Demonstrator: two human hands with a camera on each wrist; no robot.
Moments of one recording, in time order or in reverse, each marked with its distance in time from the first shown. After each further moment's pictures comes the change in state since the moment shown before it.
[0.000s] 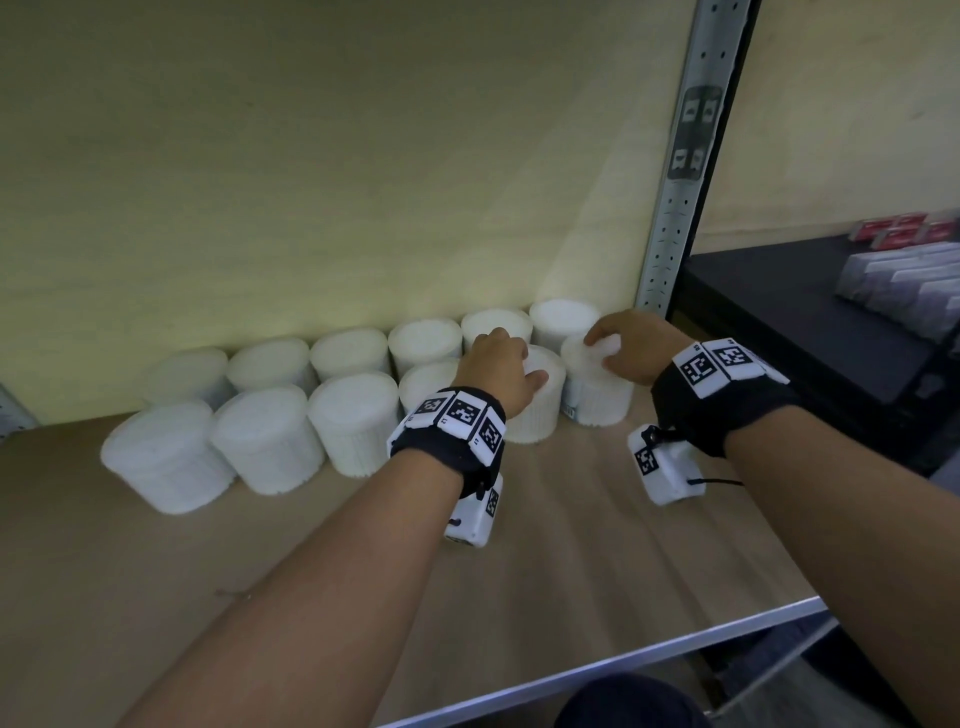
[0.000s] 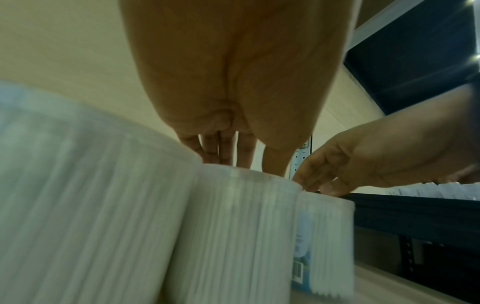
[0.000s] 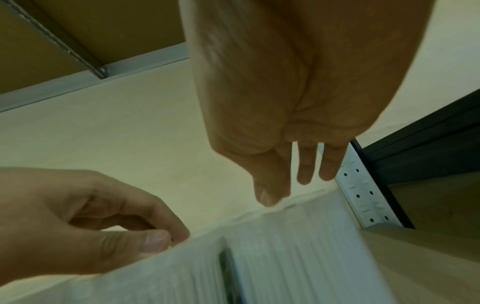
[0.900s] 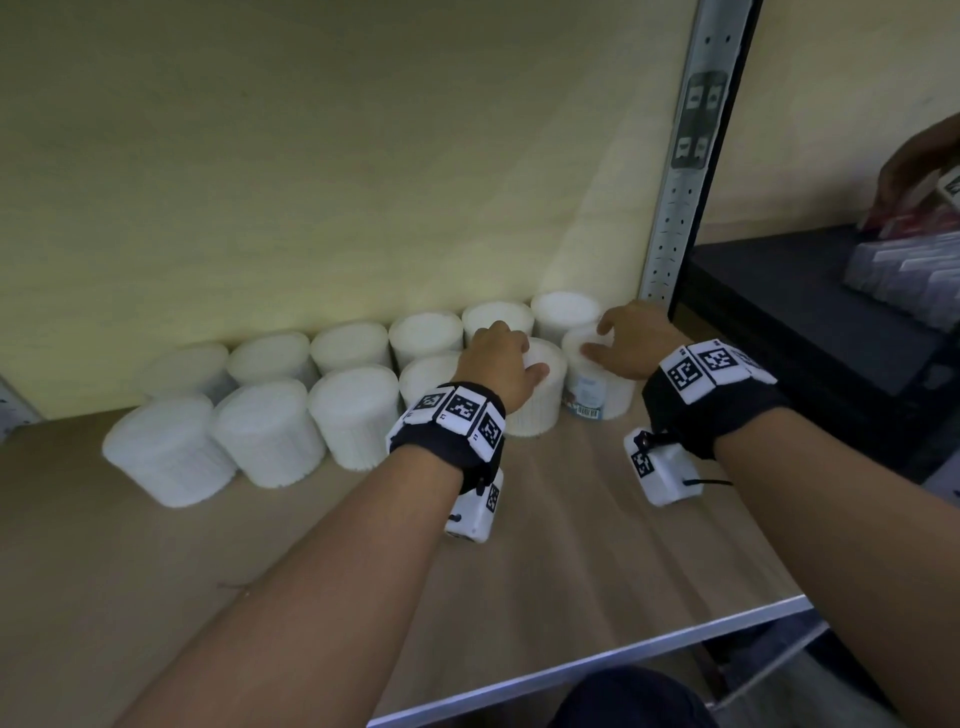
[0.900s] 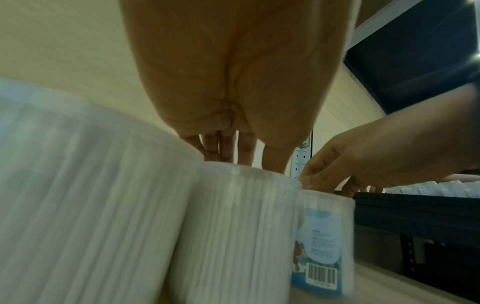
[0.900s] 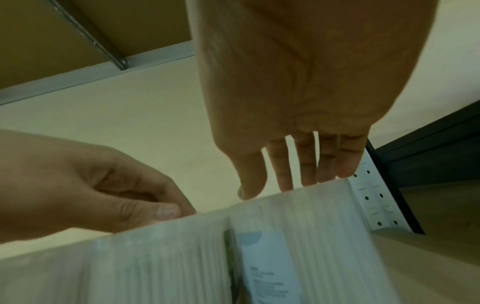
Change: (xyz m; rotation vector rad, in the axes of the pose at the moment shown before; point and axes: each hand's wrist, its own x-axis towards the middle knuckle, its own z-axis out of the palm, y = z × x) left_hand 0.000 -0.001 0.003 -0.021 0.015 0.002; right_hand 0.004 -0.004 0.010 -0.099 0.010 0.114
